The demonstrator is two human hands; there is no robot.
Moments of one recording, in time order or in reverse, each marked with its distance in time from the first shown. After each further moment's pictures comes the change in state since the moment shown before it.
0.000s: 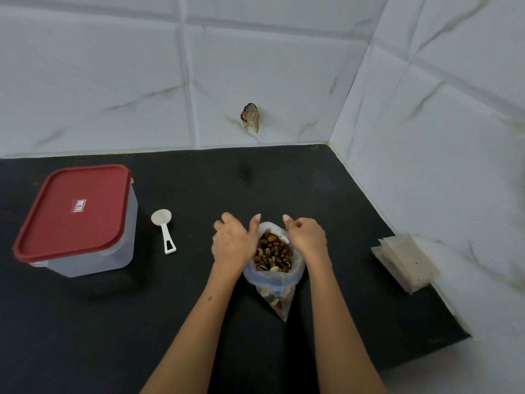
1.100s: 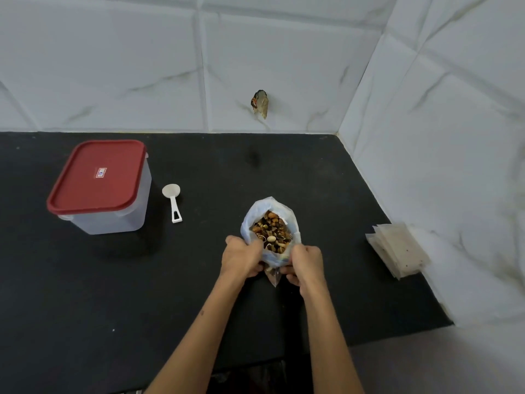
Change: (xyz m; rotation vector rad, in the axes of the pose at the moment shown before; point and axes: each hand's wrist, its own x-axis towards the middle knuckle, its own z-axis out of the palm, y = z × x) left_hand -0.071 -0.021 0.027 -0.503 -0.156 -0.334; right_hand -0.089 0.044 -0.007 0.553 -0.165 0.284
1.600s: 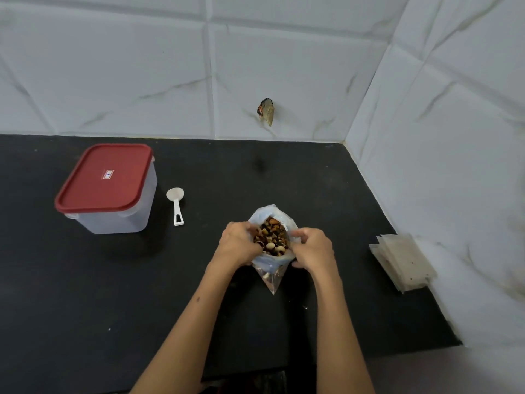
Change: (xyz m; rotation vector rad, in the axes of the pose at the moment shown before) left_hand 0.008 0.028 -0.014 0.463 -0.062 0.280; right_hand 0.029 -0.024 -0.018 -0.500 -0.033 -0.398
